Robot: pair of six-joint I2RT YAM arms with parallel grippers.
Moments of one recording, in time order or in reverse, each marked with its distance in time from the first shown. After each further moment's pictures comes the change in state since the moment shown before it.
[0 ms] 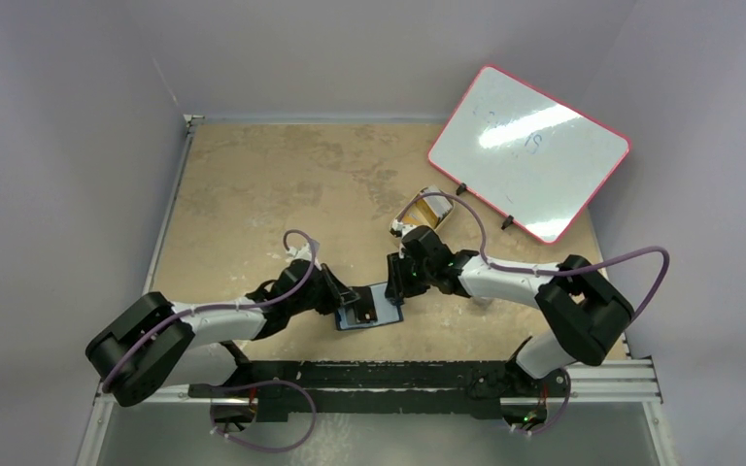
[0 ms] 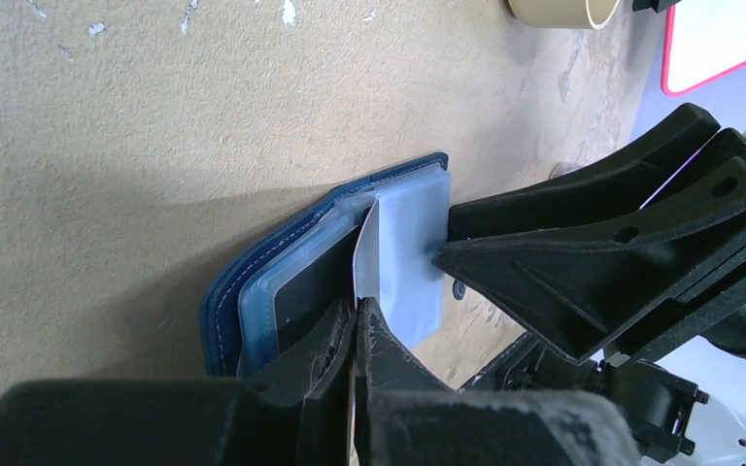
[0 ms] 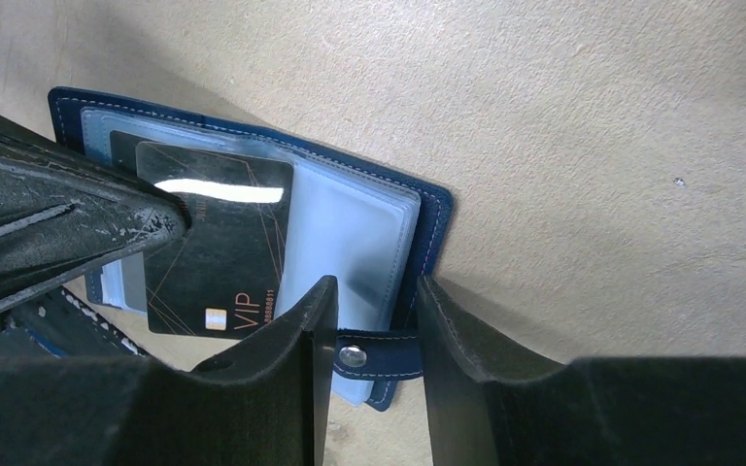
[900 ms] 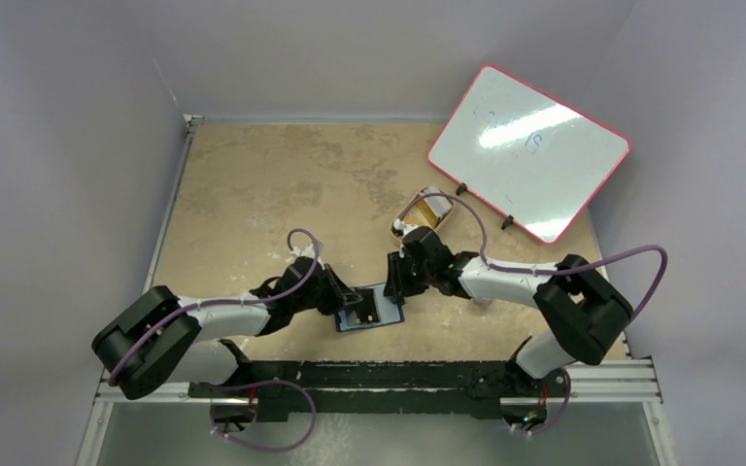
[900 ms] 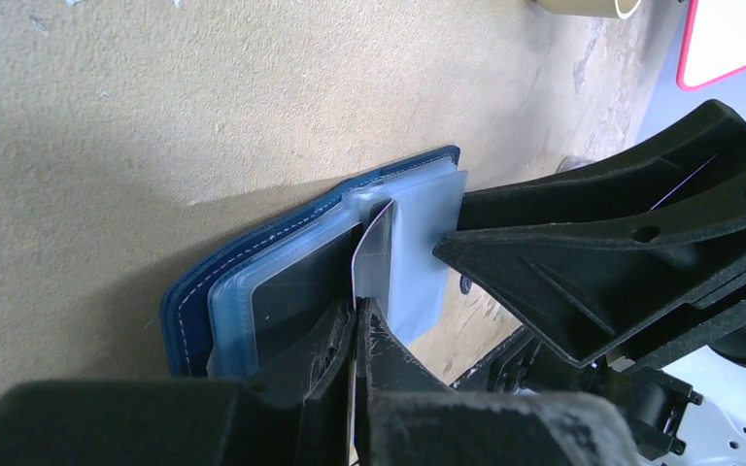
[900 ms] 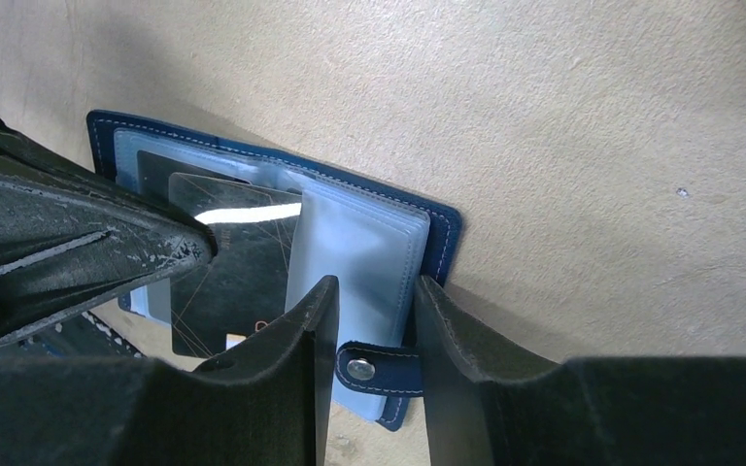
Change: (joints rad) left arm 0.000 0.045 0.033 -0.032 0.043 -0.028; right arm 0.000 0.005 -0.015 0.048 0.004 0.032
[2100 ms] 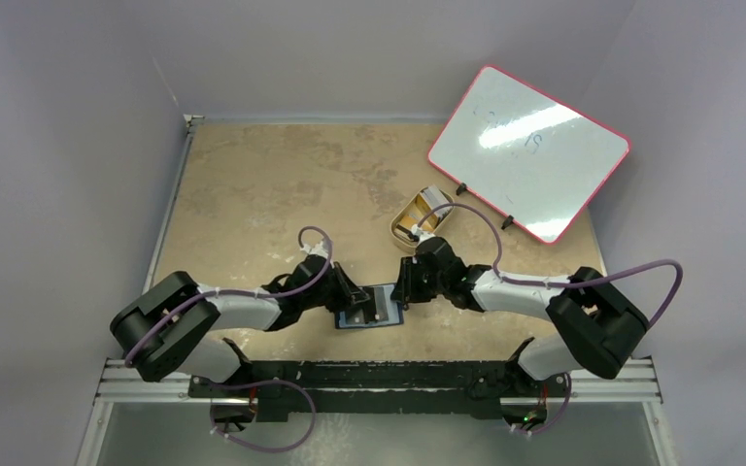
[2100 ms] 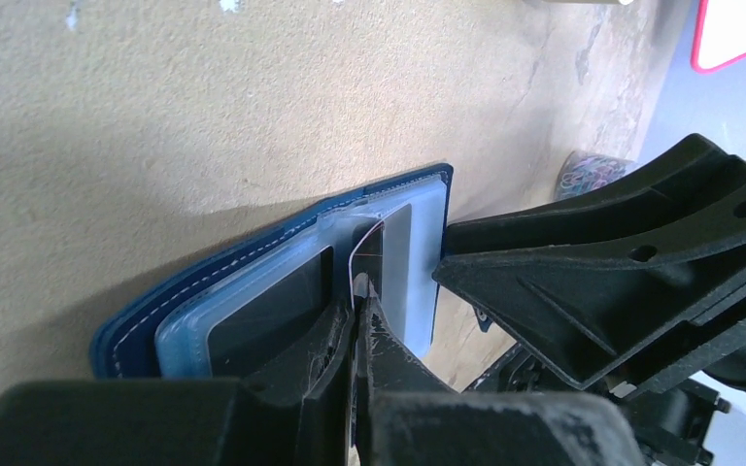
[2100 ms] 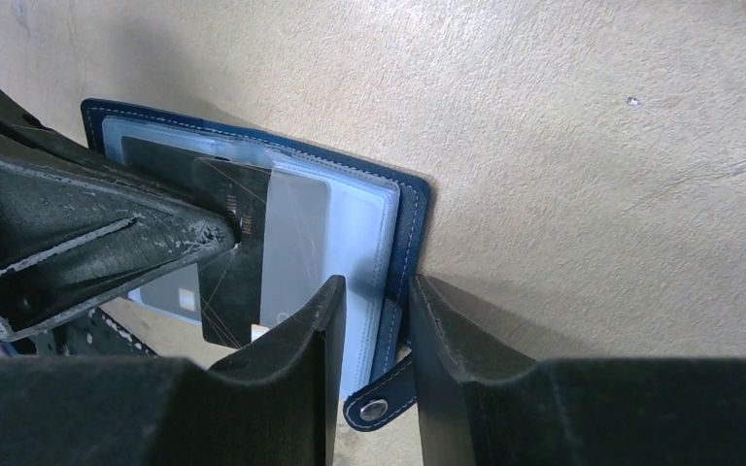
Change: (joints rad) left arm -0.034 0.113 0.034 0.093 -0.023 0.006; right arm -0.008 -0.094 -0.146 0.107 0.014 0.138
